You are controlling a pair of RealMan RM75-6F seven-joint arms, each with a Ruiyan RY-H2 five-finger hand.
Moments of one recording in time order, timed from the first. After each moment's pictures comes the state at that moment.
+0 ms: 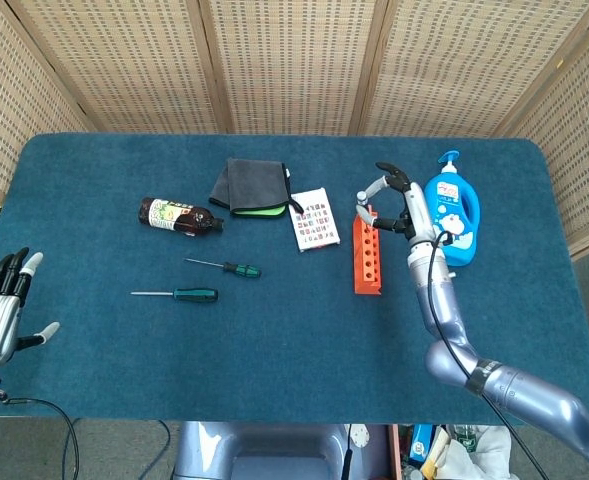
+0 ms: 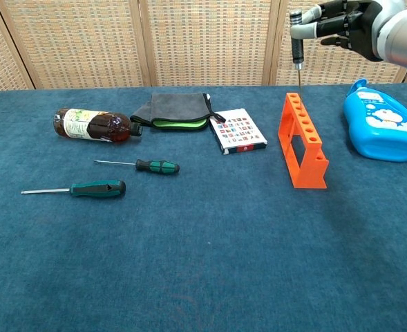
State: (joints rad) left arm -0.17 -1.18 -0.10 -1.58 1.41 1.42 0.17; right arm 0.77 -1.52 0.57 -1.44 -0.76 0.92 0.36
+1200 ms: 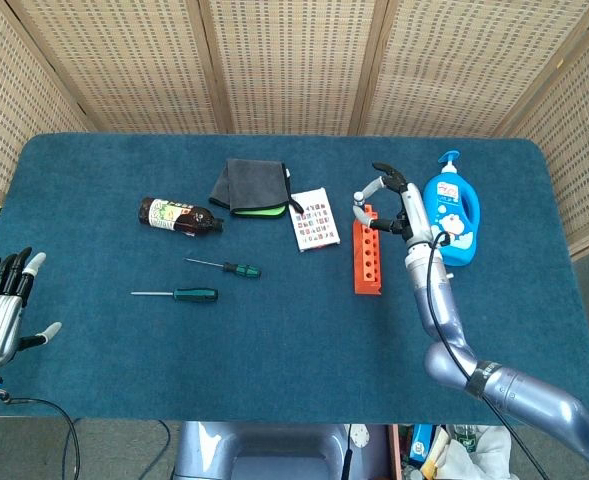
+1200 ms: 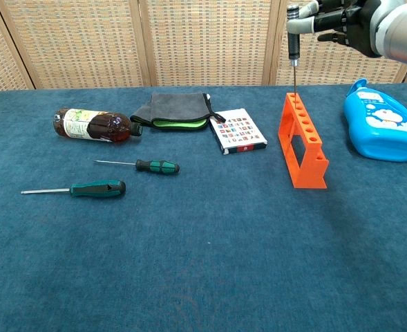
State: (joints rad) left arm -0.17 -1.18 -0.10 -1.58 1.41 1.43 0.16; right arm 0.76 -1.51 0.59 -1.48 -0.76 0.93 0.34
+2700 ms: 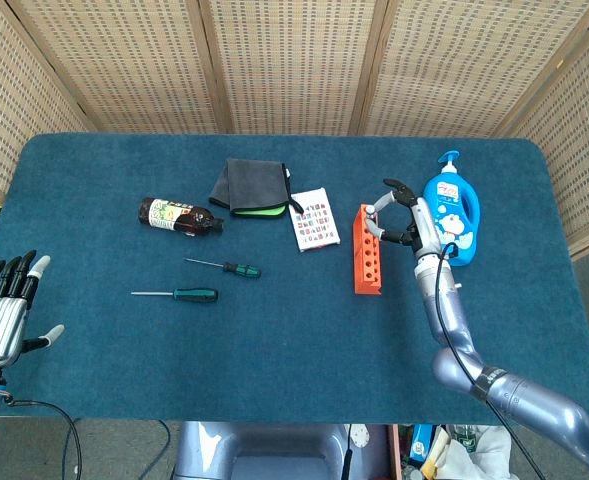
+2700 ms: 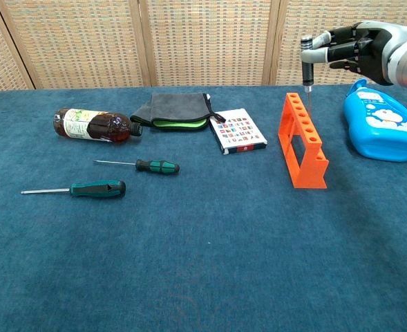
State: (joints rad) left arm -0.18 -1.19 -0.09 -1.59 1.41 1.43 0.19; right arm 0.71 -1.53 0.54 -1.41 -0.78 0.88 0.41
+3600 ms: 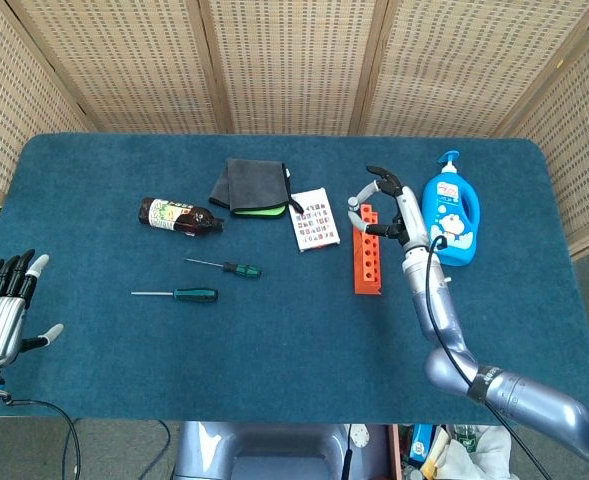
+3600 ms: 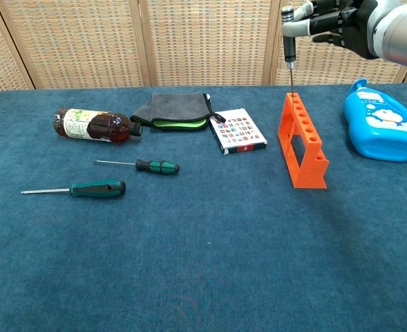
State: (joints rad) left arm -0.18 -1.18 -0.09 -1.58 1.42 1.43 0.17; right arm 0.75 -1.50 0.58 -1.52 -0.77 0.93 0.33
